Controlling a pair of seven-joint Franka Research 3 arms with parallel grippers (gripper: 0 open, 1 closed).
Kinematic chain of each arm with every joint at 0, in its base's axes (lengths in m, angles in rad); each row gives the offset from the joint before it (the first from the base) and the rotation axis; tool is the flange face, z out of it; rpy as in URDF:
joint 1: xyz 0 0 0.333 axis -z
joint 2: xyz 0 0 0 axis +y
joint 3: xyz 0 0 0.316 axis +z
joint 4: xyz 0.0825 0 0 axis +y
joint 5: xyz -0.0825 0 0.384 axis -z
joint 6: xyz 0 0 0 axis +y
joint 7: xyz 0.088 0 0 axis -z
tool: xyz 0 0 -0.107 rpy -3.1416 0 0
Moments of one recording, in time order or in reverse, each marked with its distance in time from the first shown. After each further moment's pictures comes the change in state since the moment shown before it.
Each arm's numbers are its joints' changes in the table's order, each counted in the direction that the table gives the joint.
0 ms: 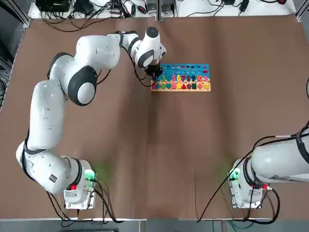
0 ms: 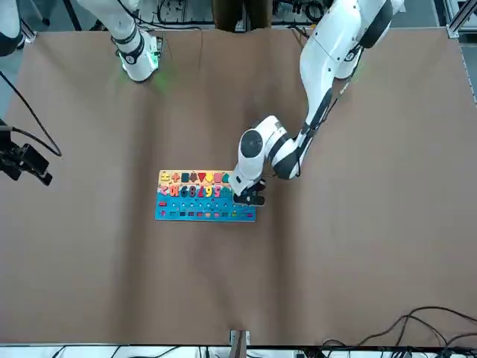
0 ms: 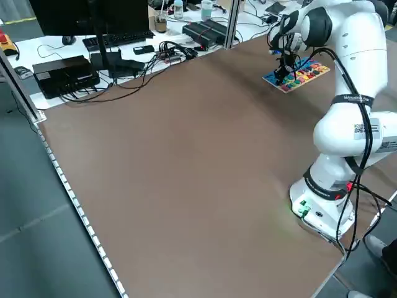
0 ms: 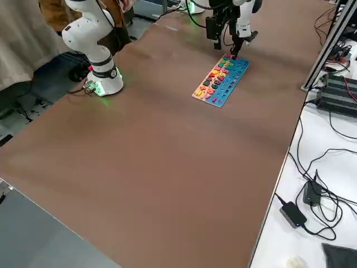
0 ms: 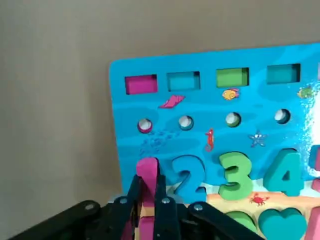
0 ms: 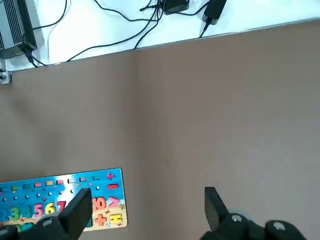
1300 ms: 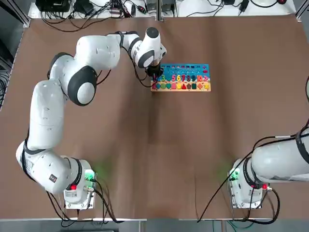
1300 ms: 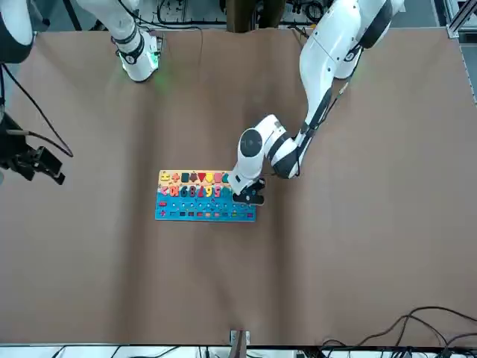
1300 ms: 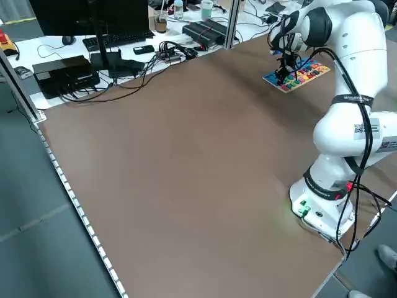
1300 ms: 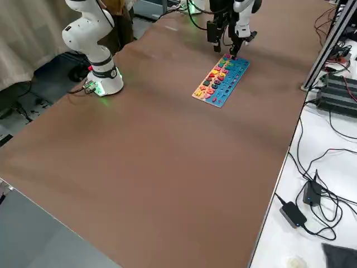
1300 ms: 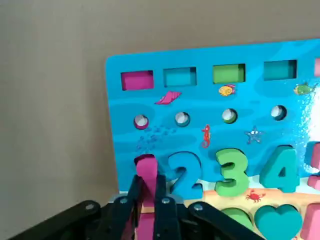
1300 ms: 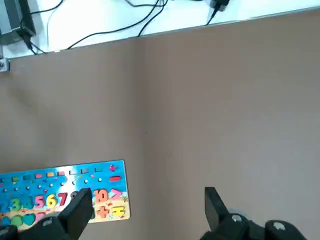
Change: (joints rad) left arm -0.003 0.000 -0.008 0.002 0.000 0.000 -0.006; right arm -0.015 0.001 -0.002 0.028 -0.002 0.001 0.007
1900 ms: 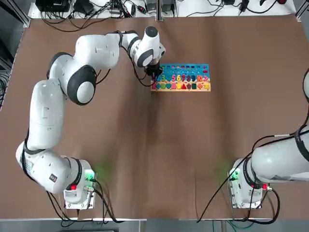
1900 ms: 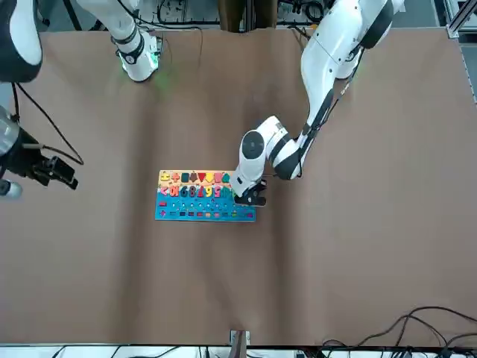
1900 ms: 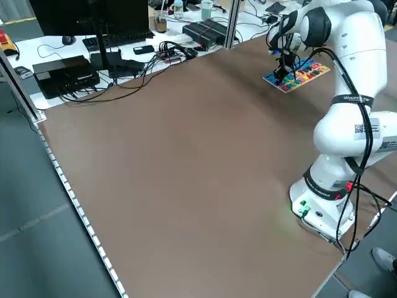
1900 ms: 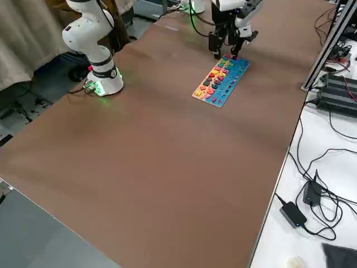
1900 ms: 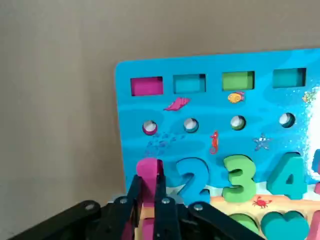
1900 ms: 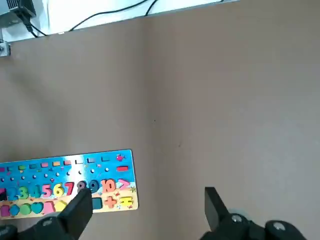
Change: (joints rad) left arm -0.011 0.000 0.000 0.000 0.000 0.000 -0.001; right arm -0.016 0.028 0.003 0.023 -0.043 0.013 0.000
